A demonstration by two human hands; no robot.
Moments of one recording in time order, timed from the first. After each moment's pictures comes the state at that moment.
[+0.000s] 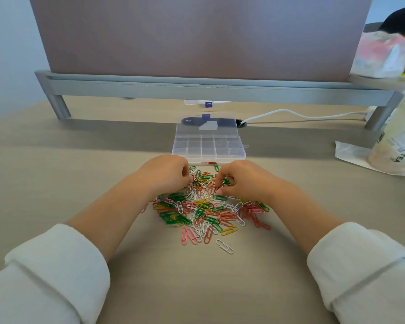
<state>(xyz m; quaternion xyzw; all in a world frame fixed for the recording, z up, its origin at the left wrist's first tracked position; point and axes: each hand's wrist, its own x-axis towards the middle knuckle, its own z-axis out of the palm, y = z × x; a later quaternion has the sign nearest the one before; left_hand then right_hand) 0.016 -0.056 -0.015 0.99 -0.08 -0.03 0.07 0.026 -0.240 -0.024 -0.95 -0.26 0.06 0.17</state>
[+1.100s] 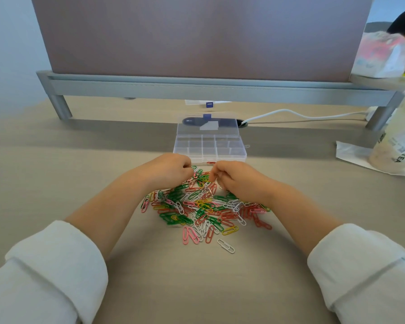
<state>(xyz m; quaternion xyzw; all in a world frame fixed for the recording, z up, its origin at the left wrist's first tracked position) 0.015 -0.055 -0.005 0.98 -0.08 -0.08 0.15 0.023 -0.229 -0.025 -0.92 -0.25 0.08 0.29</state>
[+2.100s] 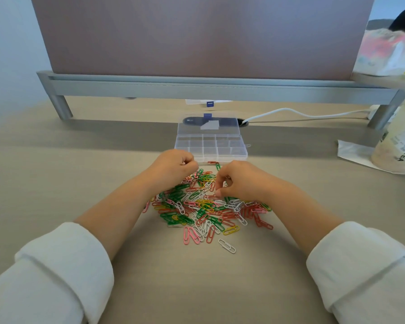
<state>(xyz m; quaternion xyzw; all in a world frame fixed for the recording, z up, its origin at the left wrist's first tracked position) 0.019 -0.056 -0.021 0.95 -0.10 0.03 0.29 0.023 -0.230 -0.021 -0.95 -0.25 0.08 0.18</state>
